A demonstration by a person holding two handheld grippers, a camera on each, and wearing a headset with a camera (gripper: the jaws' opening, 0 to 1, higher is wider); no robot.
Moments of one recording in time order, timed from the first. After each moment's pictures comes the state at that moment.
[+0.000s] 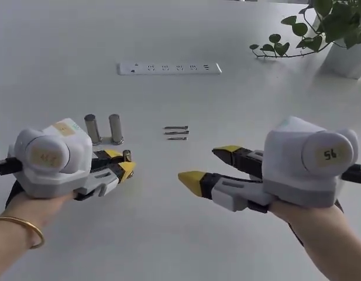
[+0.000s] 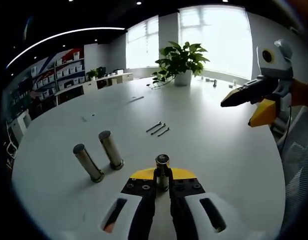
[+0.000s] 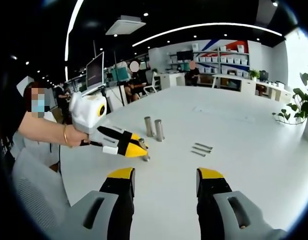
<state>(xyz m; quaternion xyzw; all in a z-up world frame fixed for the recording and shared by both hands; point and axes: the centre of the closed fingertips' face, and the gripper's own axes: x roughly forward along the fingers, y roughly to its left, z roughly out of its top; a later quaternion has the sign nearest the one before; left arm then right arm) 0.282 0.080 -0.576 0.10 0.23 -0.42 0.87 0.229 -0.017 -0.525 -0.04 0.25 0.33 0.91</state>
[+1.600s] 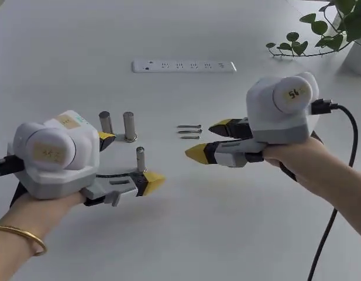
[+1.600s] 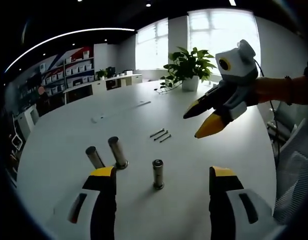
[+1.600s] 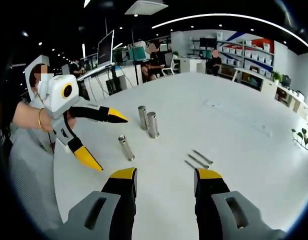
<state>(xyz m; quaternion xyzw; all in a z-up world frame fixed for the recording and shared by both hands) 0.267 0.086 -0.550 0.08 0.23 -0.38 0.89 0.306 -0.010 -0.548 -0.12 0.30 0.41 0.85</state>
